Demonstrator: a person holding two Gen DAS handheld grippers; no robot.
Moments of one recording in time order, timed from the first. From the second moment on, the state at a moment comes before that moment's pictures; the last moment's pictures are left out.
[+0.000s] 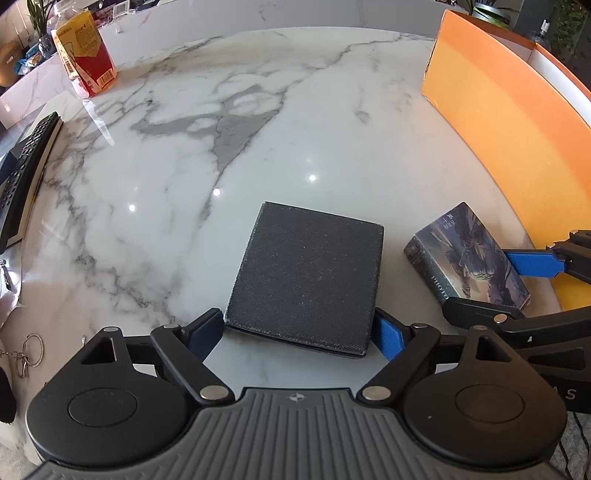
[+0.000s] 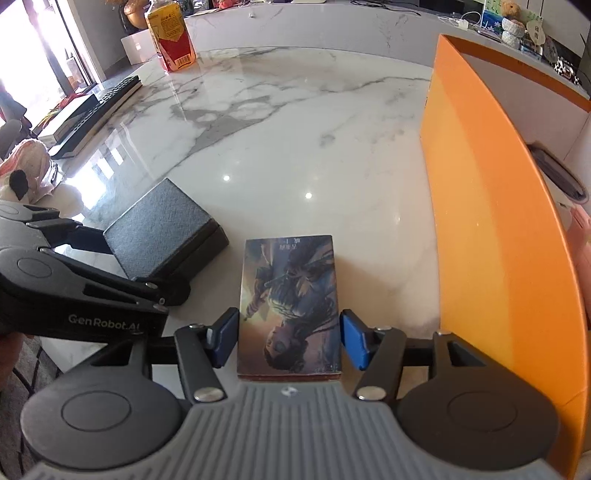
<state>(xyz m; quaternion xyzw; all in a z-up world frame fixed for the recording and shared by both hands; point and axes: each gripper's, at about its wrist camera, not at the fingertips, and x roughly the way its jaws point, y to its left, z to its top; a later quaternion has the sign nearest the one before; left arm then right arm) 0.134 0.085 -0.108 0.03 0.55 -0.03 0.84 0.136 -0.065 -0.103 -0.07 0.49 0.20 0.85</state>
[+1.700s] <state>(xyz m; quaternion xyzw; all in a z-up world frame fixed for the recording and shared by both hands) 0.122 0.104 -0.086 -0.02 0.46 0.02 0.89 0.092 -0.173 0.014 0.05 0.29 0.17 0.94</state>
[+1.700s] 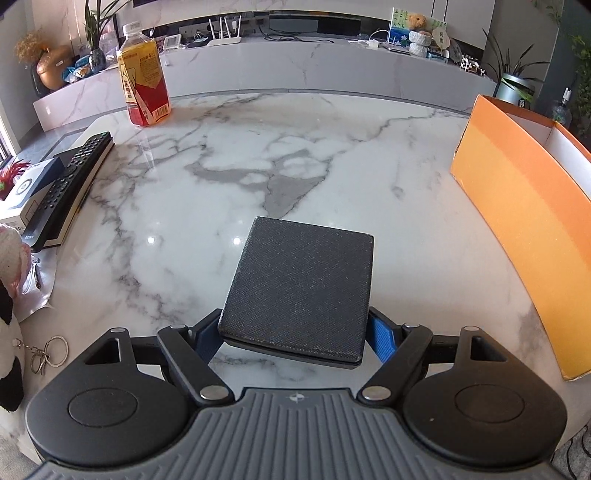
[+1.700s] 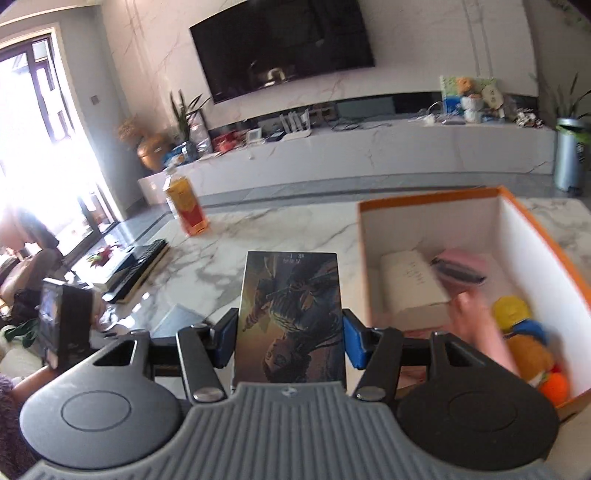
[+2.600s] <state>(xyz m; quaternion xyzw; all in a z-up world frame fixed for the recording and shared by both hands) 0.121 0.083 -0.083 0.03 0.46 0.01 0.89 0.124 -0.172 -0.033 0.01 0.38 0.14 0.92</state>
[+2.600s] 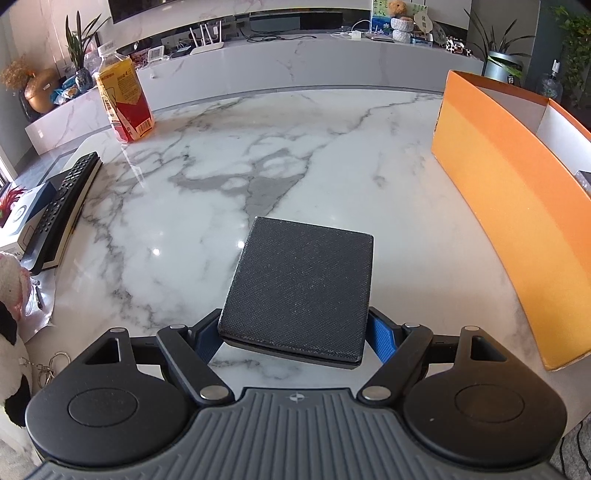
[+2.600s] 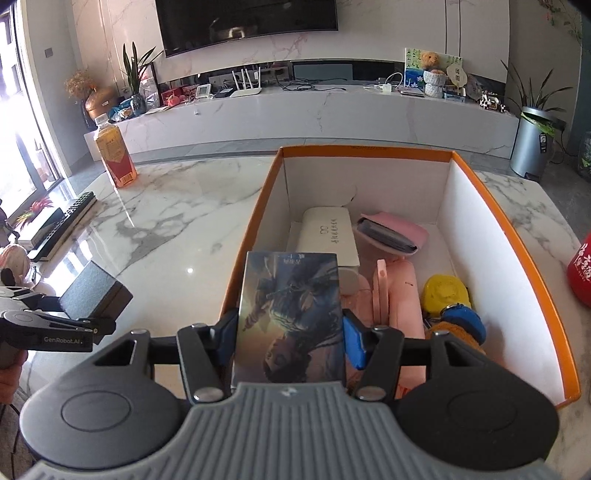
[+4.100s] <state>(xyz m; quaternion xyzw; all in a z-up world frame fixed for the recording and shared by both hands) 0.114 0.079 -0.076 0.02 0.45 -0.01 0.89 0.261 -0.215 -0.049 -0.16 0.47 -0.01 0.87</state>
